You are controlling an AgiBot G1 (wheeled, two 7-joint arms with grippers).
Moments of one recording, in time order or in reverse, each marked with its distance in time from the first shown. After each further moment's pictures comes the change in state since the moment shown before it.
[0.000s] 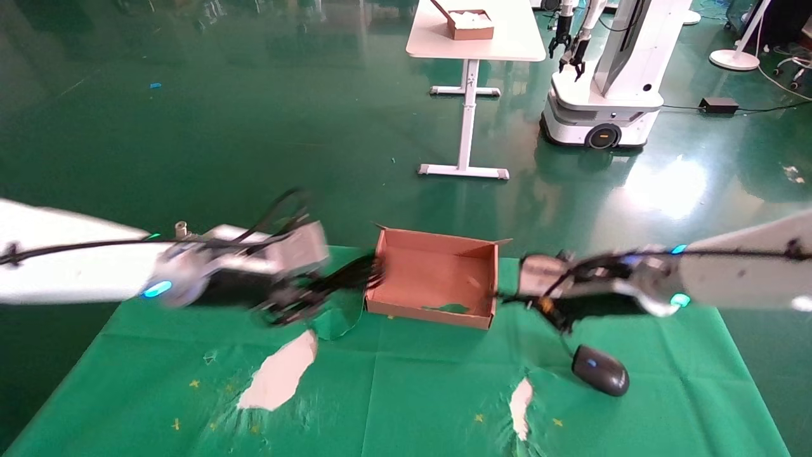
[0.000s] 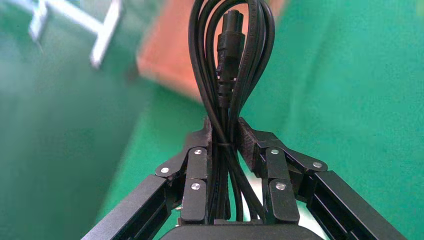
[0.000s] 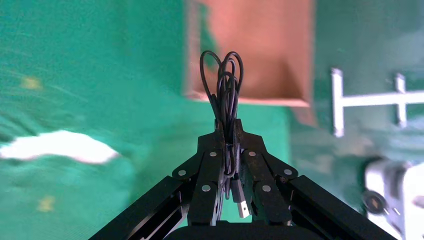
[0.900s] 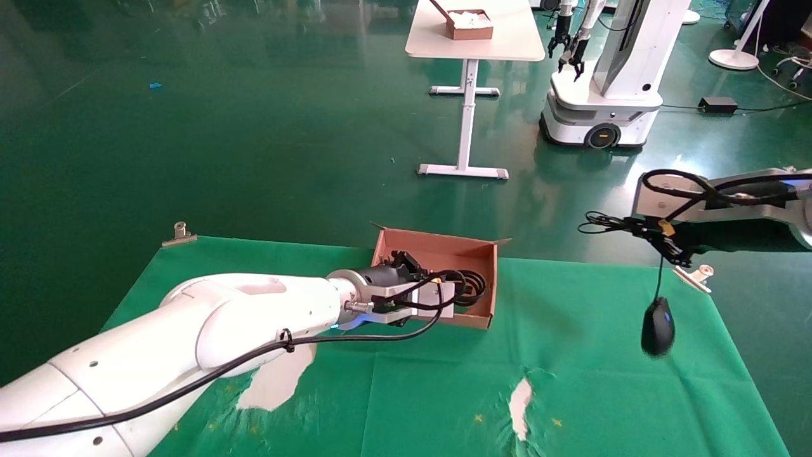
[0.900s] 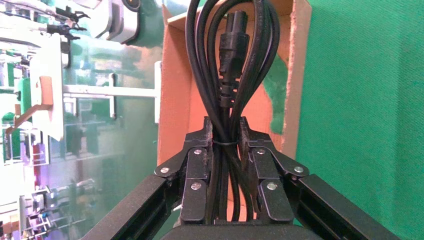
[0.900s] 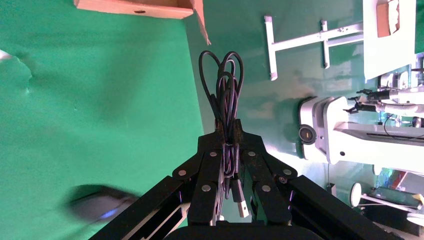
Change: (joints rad) left arm 0.004 0.274 0.541 0.274 -0.033 -0.624 0.222; right arm 0.086 0.207 0.042 0.227 -0.062 -0.065 0.158
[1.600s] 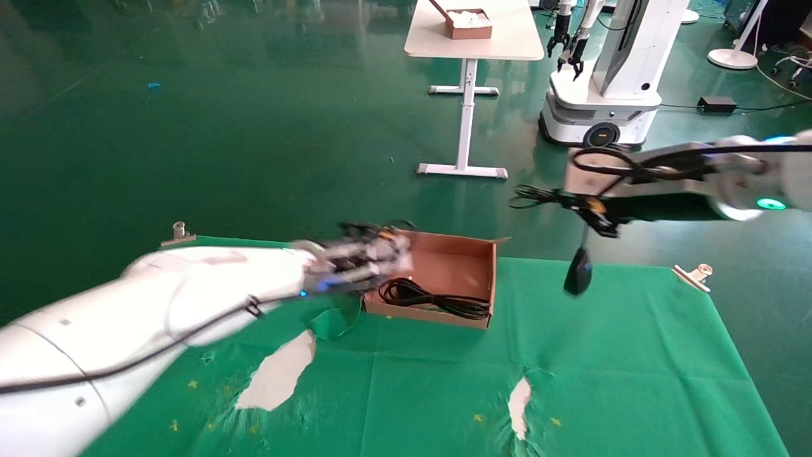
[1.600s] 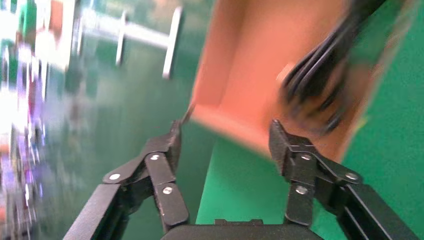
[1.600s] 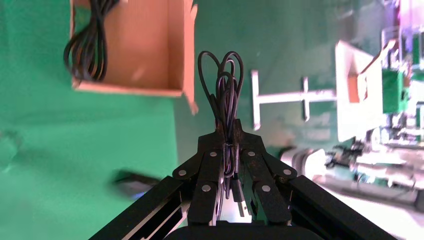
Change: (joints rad) left arm -0.094 -0.053 0.139 0.155 -0.151 -0.082 -0.133; right arm 0.050 -0.147 -0.005 -0.048 0.047 0.056 -0.098
